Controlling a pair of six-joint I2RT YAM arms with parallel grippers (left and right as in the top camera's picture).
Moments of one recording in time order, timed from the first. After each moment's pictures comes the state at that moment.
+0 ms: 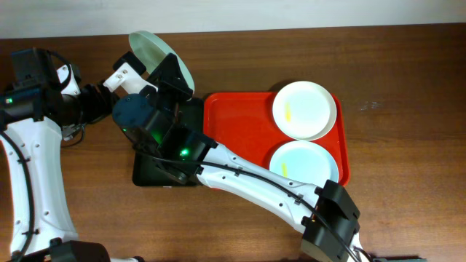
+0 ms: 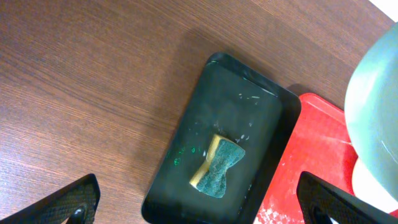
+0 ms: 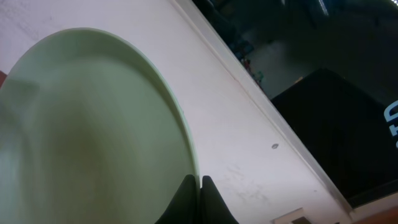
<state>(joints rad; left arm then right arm) 0.27 1.59 1.63 -1.18 0.21 -0.24 1.04 2.06 1.91 0.02 1.16 -0.72</state>
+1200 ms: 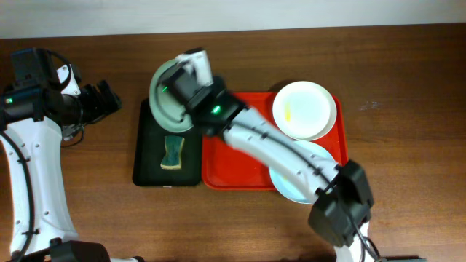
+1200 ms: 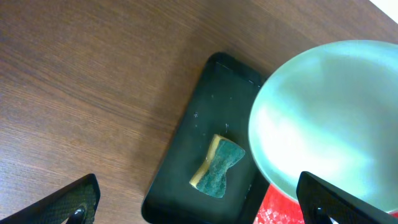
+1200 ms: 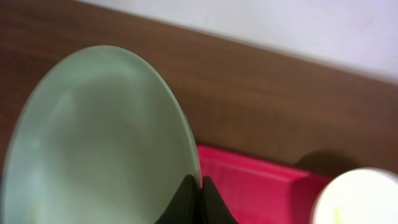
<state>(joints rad) 0.27 1.59 1.63 -1.18 0.21 -0.24 0.78 2.06 1.92 -0.70 0.49 0.37</state>
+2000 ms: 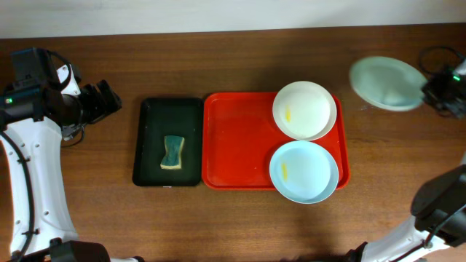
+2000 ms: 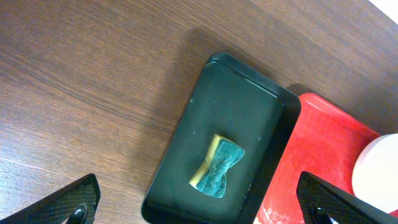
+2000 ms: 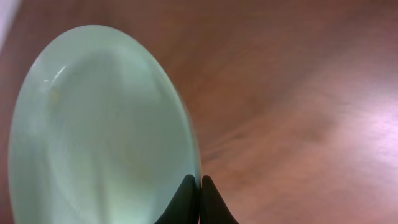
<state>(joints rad) 0.27 1.59 1.63 -1.18 0.21 -0.24 -0.57 1.91 1.91 -1.26 -0.20 0.31</state>
